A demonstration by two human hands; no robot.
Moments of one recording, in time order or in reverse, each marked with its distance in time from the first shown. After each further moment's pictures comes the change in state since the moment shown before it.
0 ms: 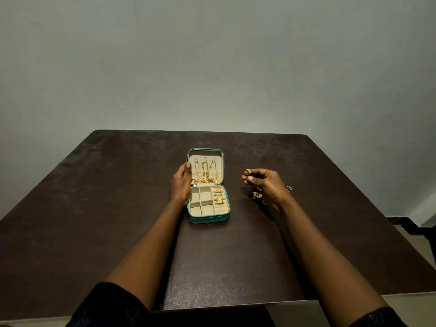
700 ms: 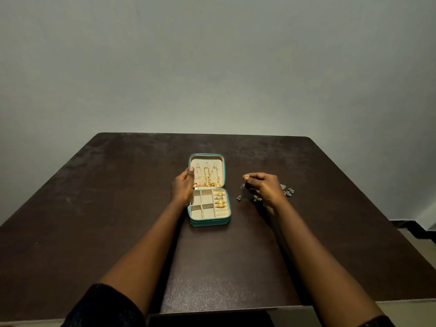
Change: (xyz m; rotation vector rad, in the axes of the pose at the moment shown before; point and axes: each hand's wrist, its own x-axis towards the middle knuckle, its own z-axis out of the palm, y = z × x) left_hand -0.003 0.009 0.001 0.152 0.028 -0.090; right_hand 0.005 0.005 0.008 -0.059 0.097 0.019
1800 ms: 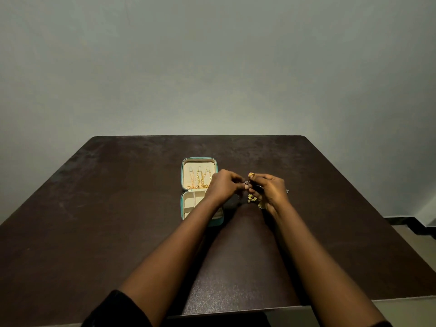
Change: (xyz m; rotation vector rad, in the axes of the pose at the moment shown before) left_hand -0.044 0.057 0.074 0.378 -0.399 0.236; right_hand -0.005 -0.004 -0.017 0.340 0.128 0.105
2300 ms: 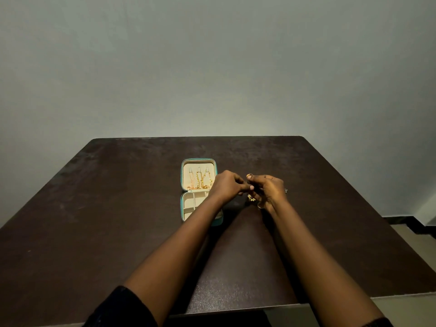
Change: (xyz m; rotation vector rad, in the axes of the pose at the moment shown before) left_hand -0.004 0.012 0.002 0.083 -0.026 -0.036; right_hand -0.004 -0.004 0.004 -0.022 0.066 0.052
